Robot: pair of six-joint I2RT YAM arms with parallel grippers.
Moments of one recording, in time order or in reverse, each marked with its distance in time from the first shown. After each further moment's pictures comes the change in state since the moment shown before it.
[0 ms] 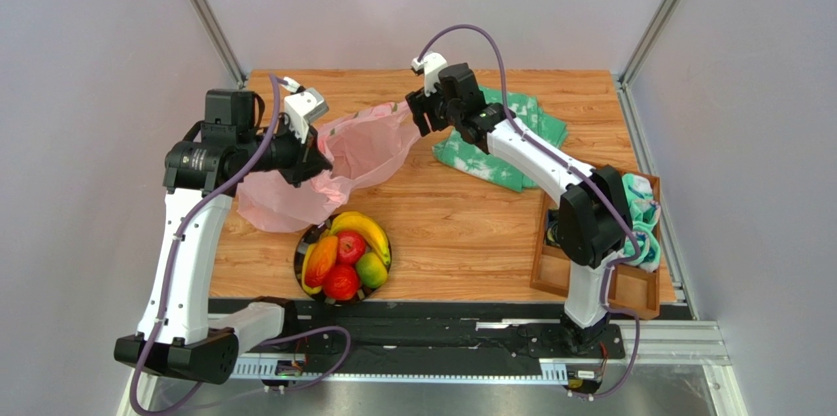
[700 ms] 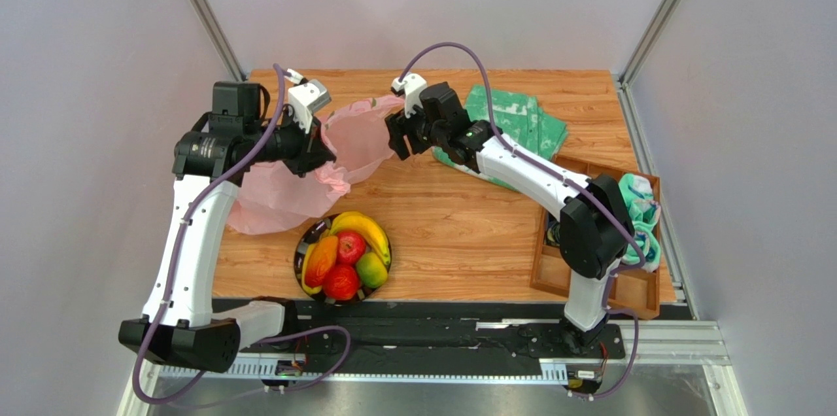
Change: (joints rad) left arm 0.001 0.045 -0.019 0.071 -0.005 -0.033; right arm 0.106 -0.051 -0.097 0.013 -0.124 0.119
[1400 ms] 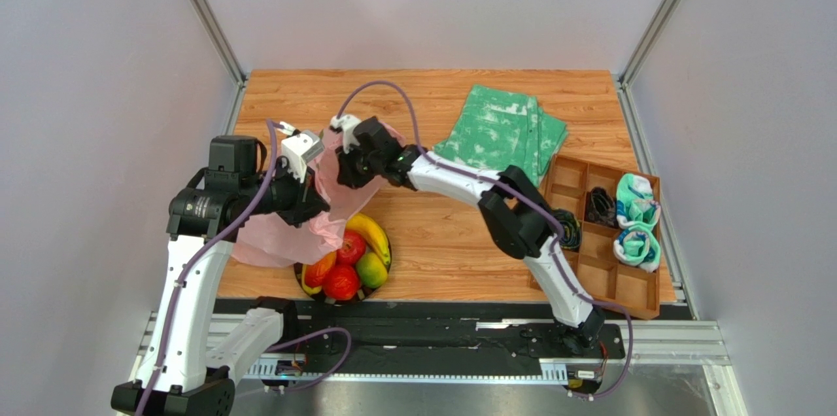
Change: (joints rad) left arm -0.001 -0.278 -0.286 -0.062 -0.042 -0.101; right arm 0.185 0.476 0.319 0.091 -0.149 0.195
